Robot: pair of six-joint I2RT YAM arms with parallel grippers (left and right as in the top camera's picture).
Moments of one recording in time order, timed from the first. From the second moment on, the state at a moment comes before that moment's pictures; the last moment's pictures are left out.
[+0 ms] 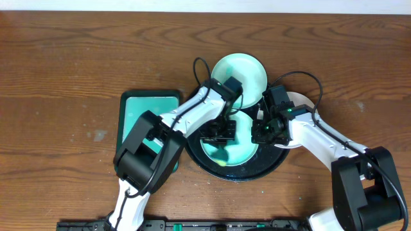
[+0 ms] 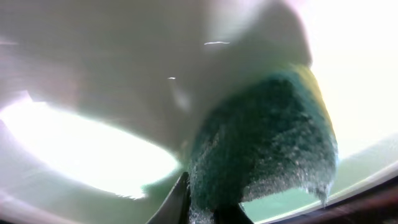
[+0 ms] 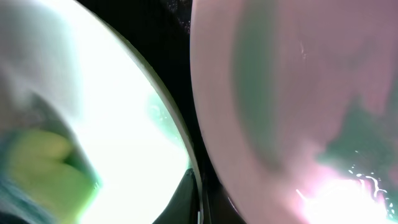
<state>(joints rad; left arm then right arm) -0.66 2.12 1.51 -1.14 0.30 -0.51 0.32 1.69 0.89 -0.61 -0.20 0.41</state>
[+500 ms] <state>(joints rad) -0.60 2.10 1.52 -0.96 0.05 -0.51 0.32 1.69 0.89 -0.60 -0.22 0.41</state>
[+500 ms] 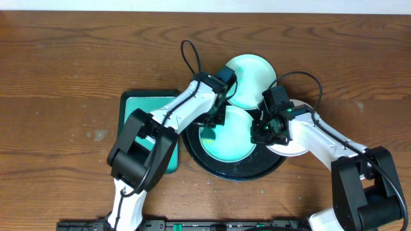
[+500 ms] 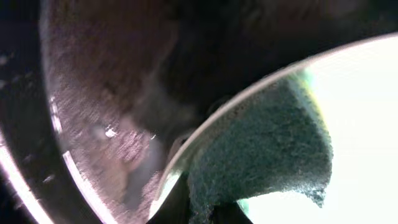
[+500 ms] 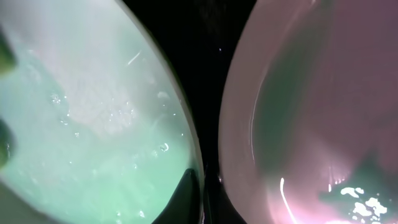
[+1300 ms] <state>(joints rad) -0.68 2.12 1.52 -1.08 0.29 -0.49 0.32 1.69 0.89 -0.60 -0.19 0.41</state>
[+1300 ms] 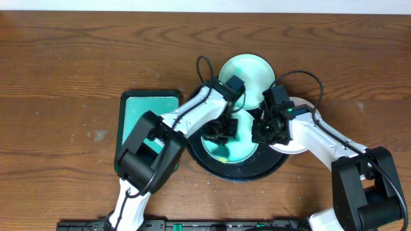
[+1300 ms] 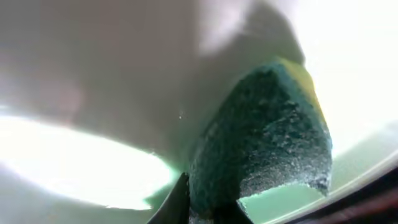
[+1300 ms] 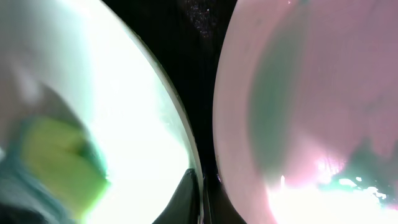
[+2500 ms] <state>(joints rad) -0.67 2.14 1.52 -0.91 0.48 -0.47 0.32 1.69 0.89 -0.60 -0.19 0.42</state>
